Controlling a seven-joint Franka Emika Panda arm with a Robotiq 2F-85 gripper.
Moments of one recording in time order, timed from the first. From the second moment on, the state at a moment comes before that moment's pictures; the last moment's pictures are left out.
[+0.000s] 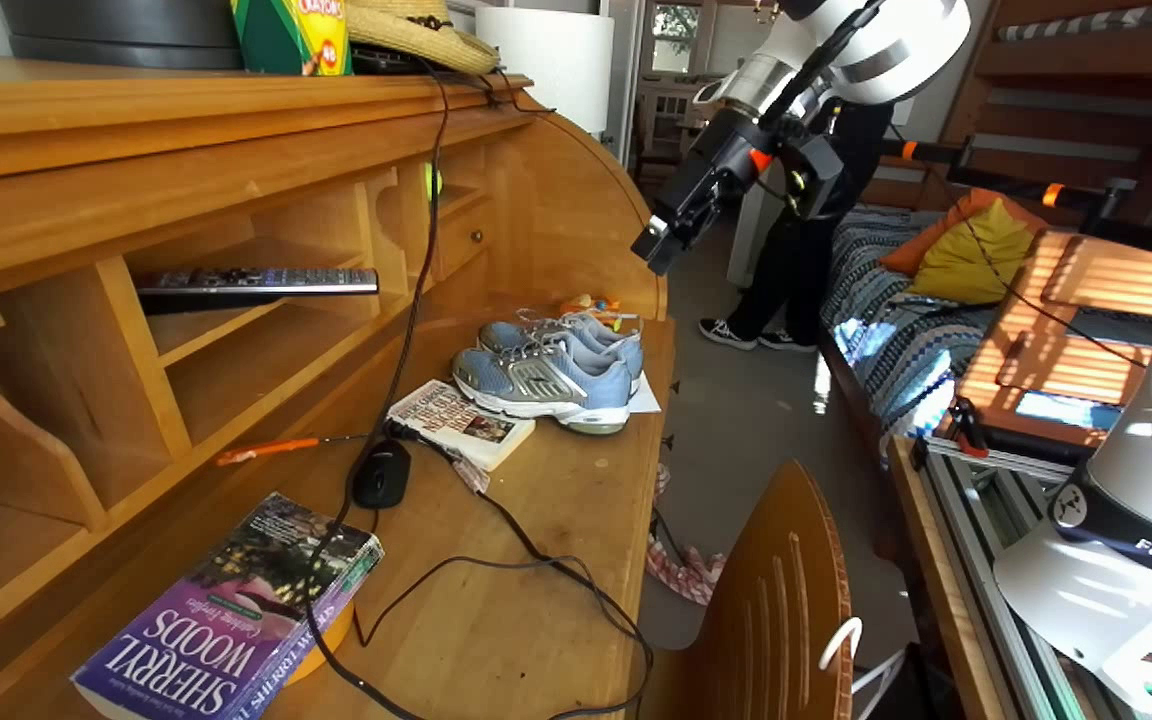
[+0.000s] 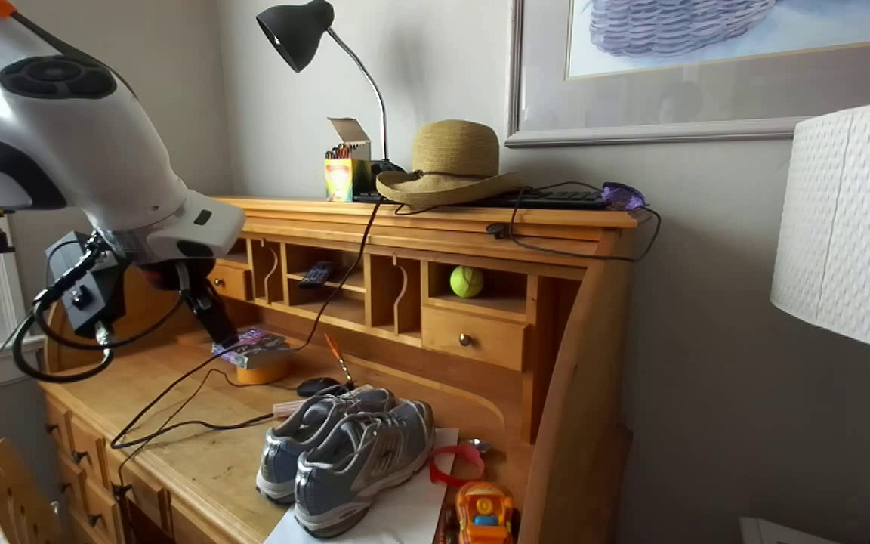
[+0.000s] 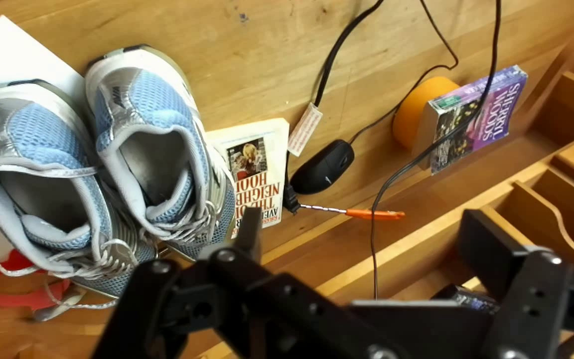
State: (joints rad) arm -0.07 -0.35 -0.28 -2.66 0.81 2.48 -0.82
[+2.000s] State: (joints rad) arm 0.01 -0.01 -0.16 -2.51 0.83 2.25 -1.00
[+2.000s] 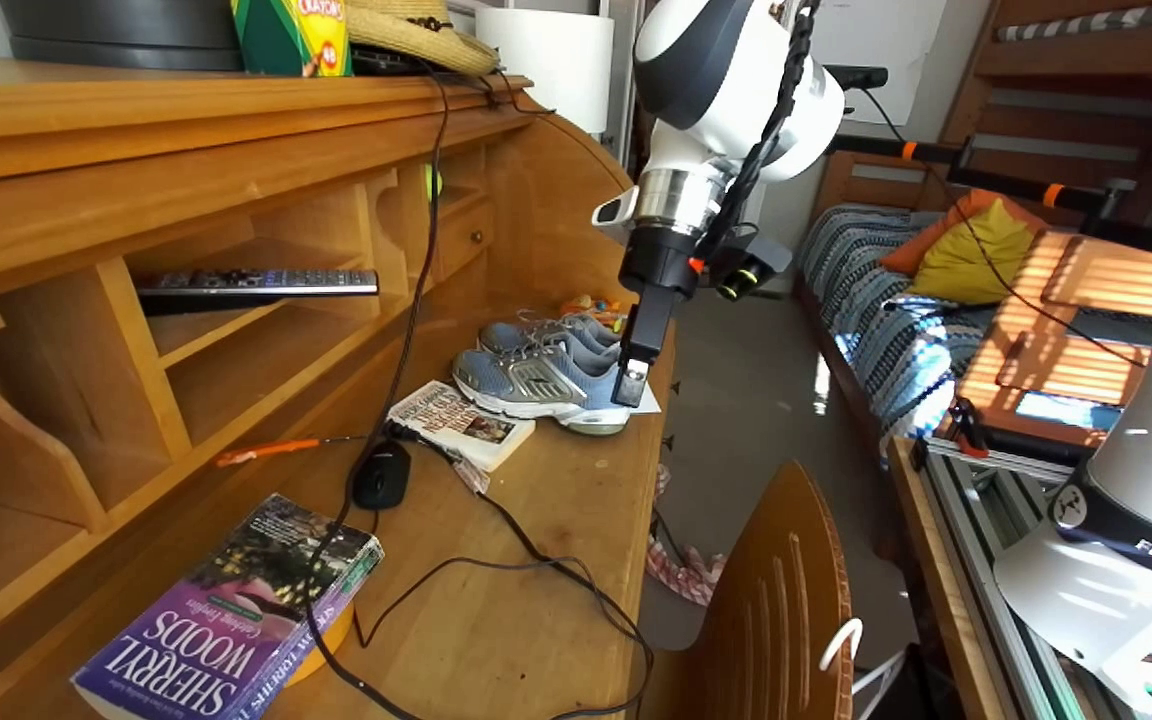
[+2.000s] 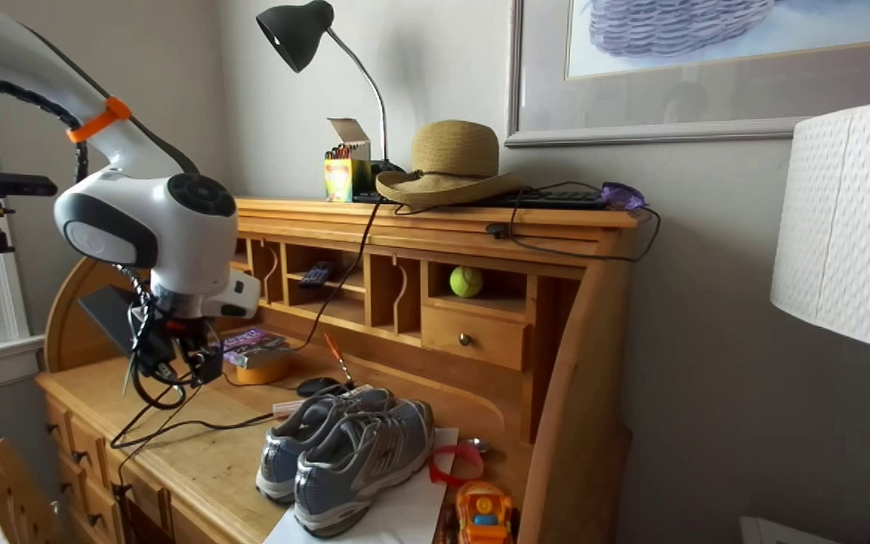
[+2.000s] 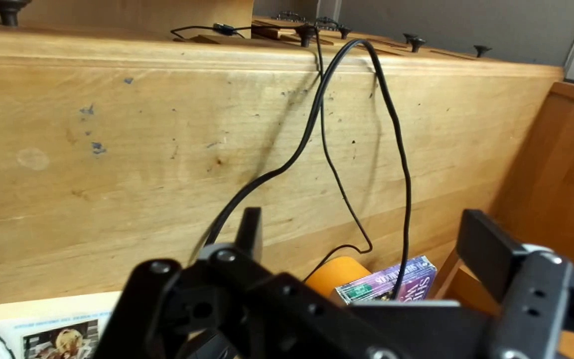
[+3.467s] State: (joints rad) arm 0.06 0.18 0.06 -2.27 1.24 2.58 -1.33
